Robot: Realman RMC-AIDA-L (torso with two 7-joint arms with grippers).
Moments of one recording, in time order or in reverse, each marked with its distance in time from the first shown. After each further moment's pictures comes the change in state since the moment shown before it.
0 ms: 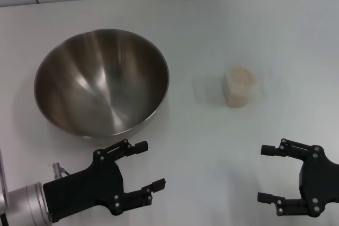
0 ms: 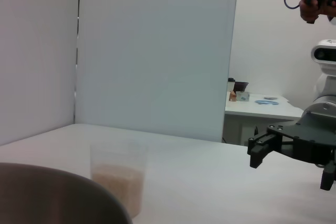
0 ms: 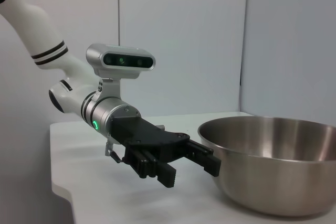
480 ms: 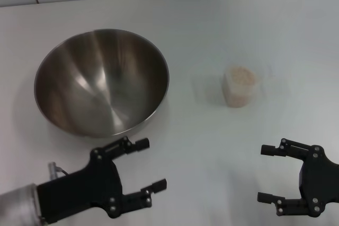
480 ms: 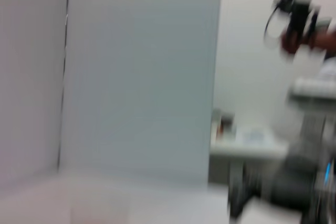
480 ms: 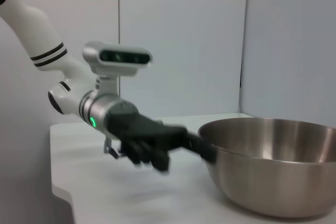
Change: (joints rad) left arm 0.022 0.008 -0.005 0.028 -0.005 0.087 0.013; right arm 0.000 0.001 0.002 0.000 0.000 -0.003 0.000
